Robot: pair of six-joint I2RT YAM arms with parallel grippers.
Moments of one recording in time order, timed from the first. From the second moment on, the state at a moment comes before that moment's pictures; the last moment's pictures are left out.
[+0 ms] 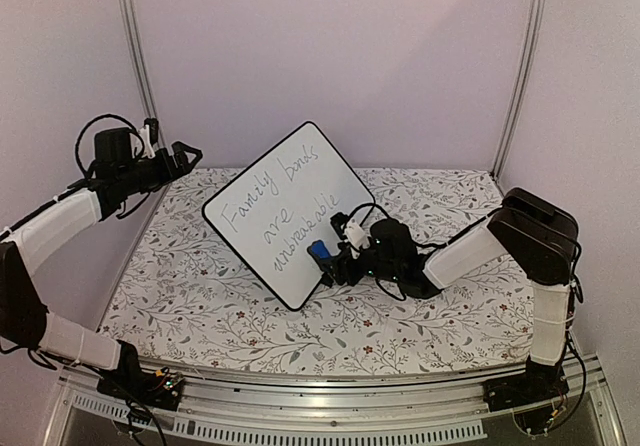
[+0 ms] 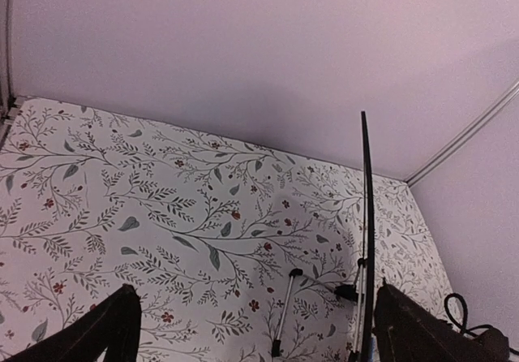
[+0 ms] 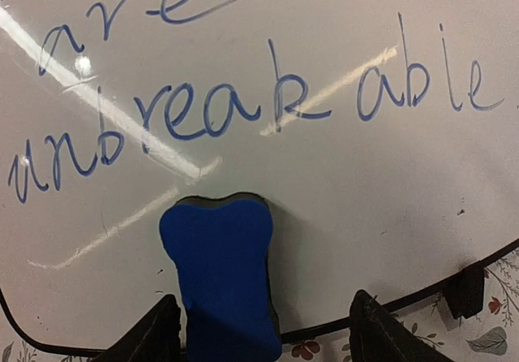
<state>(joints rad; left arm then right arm) -0.05 1.29 0.98 -0.04 0.35 -0.43 0.87 2.03 0.94 0.70 -0.04 0.05</state>
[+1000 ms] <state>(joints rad) -0.04 1.31 0.98 -0.04 0.35 -0.43 0.87 2.07 0.98 0.72 -0.07 0.06</state>
